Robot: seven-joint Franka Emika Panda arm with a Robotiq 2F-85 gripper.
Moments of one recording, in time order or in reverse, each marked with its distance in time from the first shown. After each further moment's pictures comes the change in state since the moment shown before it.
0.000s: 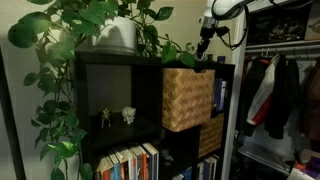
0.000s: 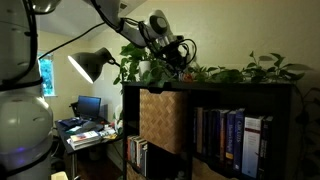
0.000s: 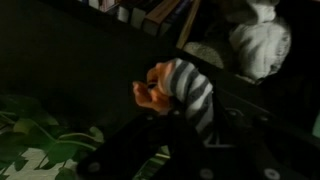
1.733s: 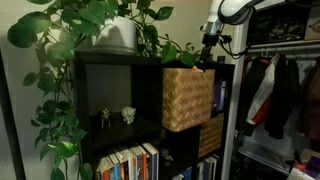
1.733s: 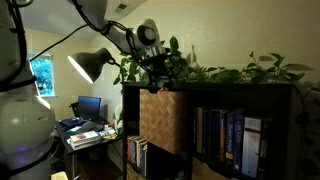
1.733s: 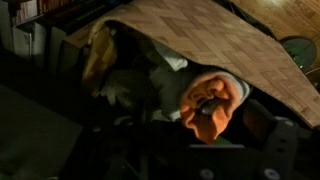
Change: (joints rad) arm 0.053 -0.131 0.018 -0.254 0.152 0.061 -0.136
